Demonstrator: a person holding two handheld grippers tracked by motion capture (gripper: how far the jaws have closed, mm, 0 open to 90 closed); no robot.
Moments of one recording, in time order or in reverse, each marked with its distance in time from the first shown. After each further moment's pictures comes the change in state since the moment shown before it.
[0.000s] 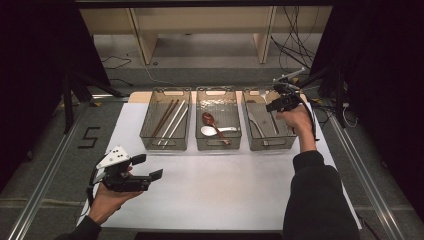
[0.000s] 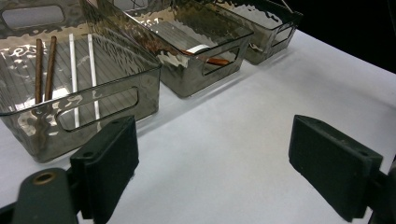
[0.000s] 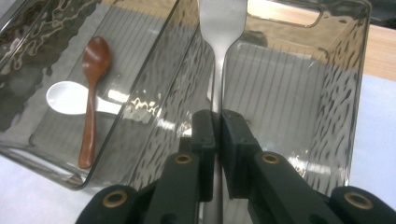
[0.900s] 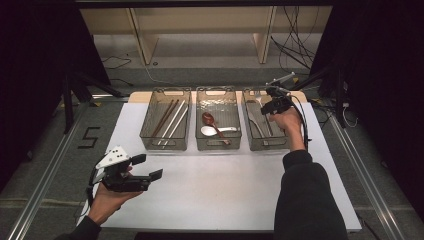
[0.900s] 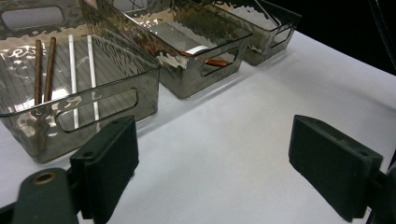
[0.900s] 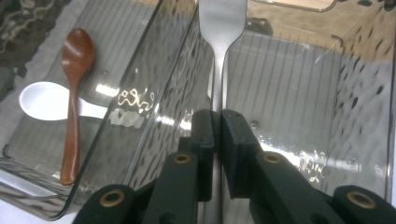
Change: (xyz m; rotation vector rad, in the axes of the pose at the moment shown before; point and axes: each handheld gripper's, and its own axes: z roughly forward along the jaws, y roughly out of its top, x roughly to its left) left arm 0.000 0.001 -0.001 0.000 -0.002 0.003; right arm 0.007 0.001 0.032 0.034 -0.028 0.025
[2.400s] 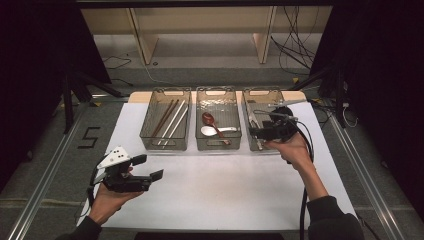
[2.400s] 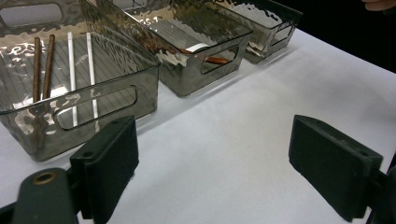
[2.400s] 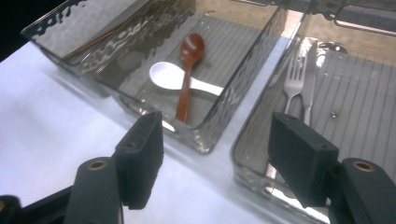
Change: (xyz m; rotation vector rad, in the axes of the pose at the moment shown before) left arm -0.001 -0.001 0.001 0.006 0.002 -0.003; right arm 0.048 -0.080 -0.060 -0.221 0.199 -0.138
